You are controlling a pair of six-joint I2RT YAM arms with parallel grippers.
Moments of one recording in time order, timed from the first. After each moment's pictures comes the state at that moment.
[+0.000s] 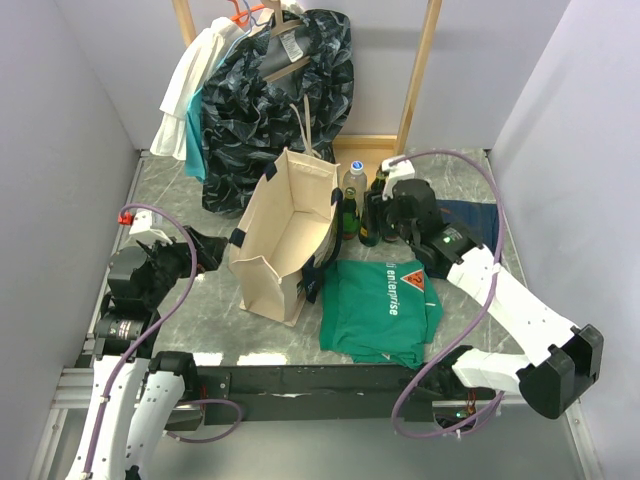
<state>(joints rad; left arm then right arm) -0.07 0.50 0.70 -0.41 0.23 -0.50 0.57 1.18 1.13 -0.45 0.22 0.15</state>
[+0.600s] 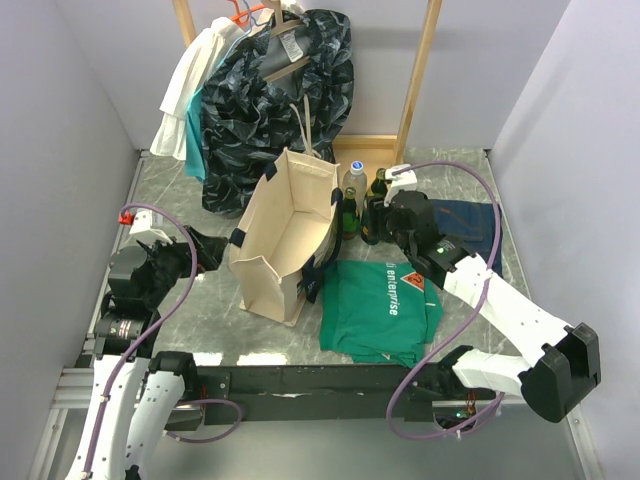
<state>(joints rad) -0.07 0.50 0.70 -0.41 0.23 -0.50 0.57 1.16 0.96 -0.26 0.30 0.17</state>
